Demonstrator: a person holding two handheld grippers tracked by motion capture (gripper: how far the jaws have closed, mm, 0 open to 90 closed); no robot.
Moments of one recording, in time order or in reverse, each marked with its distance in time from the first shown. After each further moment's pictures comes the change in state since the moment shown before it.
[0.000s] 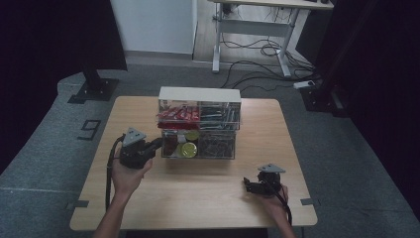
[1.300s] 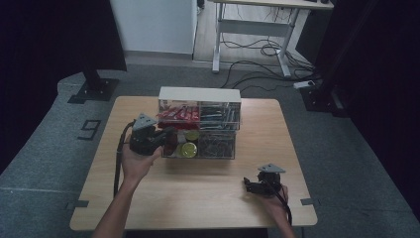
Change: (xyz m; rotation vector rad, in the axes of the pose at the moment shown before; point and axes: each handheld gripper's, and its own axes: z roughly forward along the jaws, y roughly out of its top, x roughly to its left) left arm -0.011 0.039 0.017 -0.001 -0.071 0.012; right arm 0.000 0.000 0.000 -0.001 -0.001 0.002
